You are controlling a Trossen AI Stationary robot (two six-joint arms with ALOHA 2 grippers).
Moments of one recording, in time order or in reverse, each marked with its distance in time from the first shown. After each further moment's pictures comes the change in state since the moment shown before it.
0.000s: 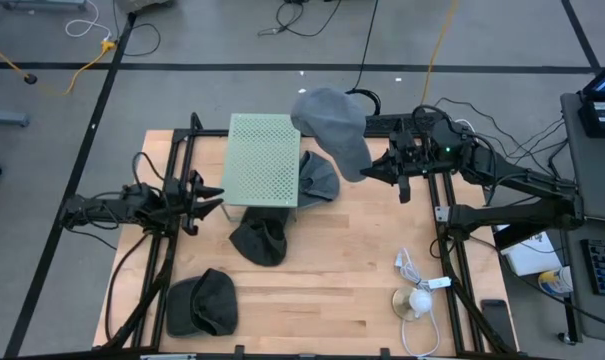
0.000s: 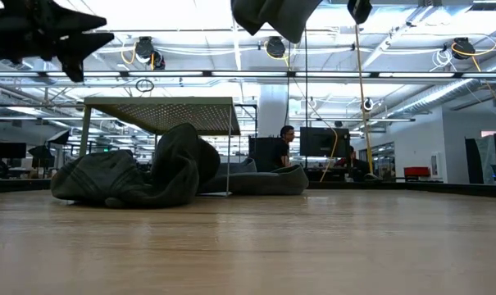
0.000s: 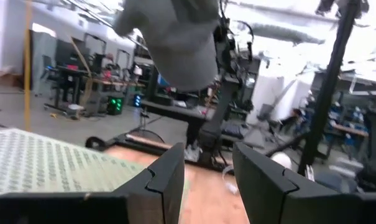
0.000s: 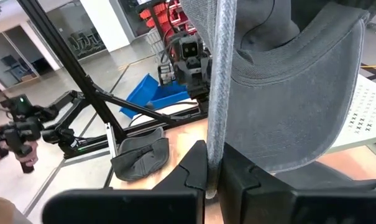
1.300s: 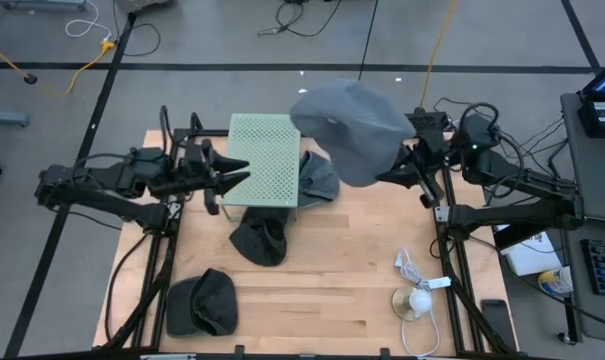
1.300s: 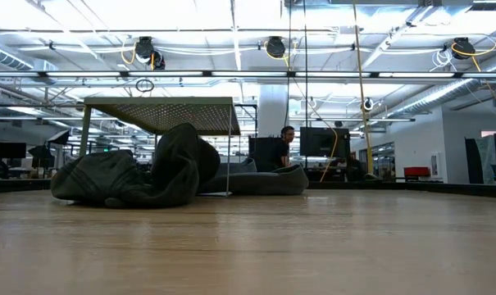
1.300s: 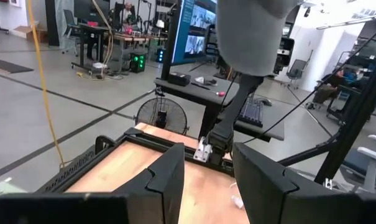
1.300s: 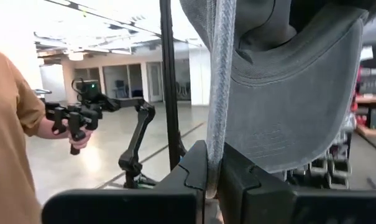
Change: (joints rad) left arm 0.000 0.851 0.871 -0.272 -0.076 -0.047; right arm 0.000 0.000 0.000 0.473 -0.343 -0.055
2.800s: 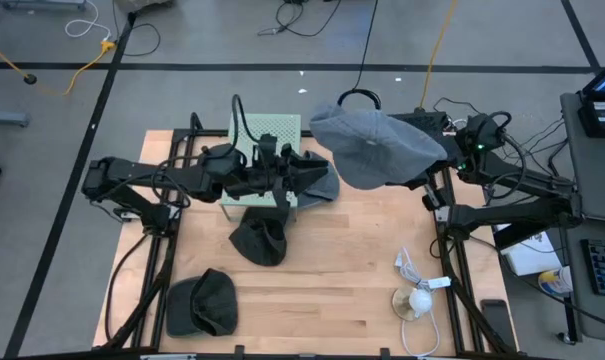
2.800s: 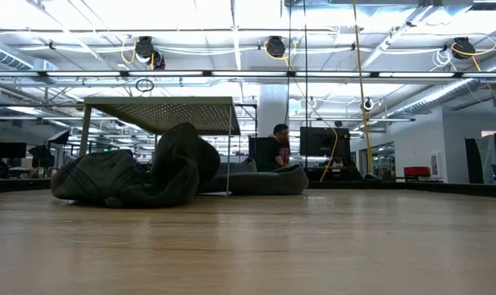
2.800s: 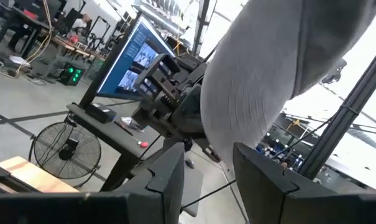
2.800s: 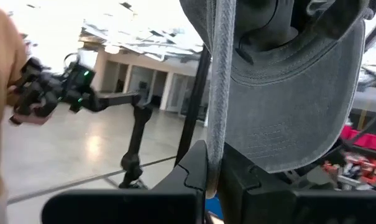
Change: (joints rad) left arm 0.010 0.621 0.386 0.522 0.142 -0.319; right arm 0.000 0.042 0.000 0.186 -0.154 -0.148
